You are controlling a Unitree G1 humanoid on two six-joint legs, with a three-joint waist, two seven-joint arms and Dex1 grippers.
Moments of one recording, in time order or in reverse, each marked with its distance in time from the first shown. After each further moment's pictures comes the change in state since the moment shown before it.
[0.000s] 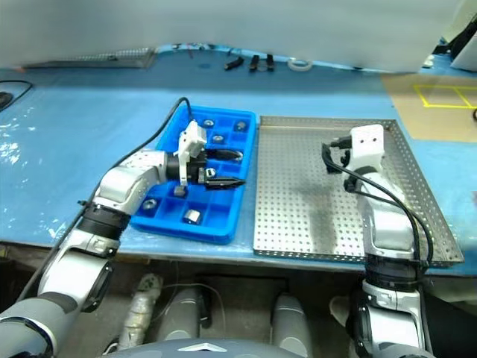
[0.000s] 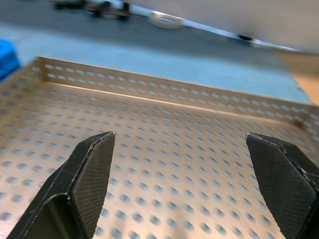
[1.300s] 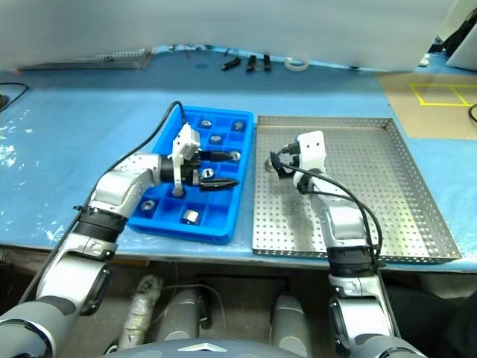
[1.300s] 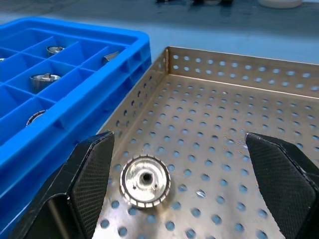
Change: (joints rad) left arm 0.079 0.033 0.052 -0.054 0.027 0.016 0.017; right arm -0.173 0.150 0.224 0.278 0.065 -0.113 0.070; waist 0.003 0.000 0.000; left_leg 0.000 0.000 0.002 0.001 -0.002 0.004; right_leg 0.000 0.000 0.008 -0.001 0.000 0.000
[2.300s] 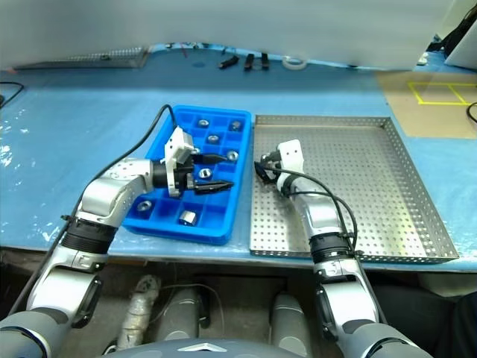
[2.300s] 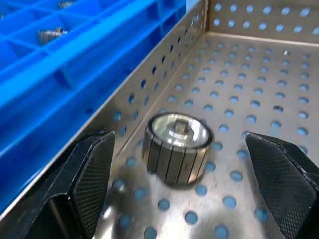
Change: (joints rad) left arm 0.058 0.039 0.028 -0.130 -0.022 0.097 0.067; right arm -0.037 0.070 0.057 0.255 -0.040 -0.154 0.104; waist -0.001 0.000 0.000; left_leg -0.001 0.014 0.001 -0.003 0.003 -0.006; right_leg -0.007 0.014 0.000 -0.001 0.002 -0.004
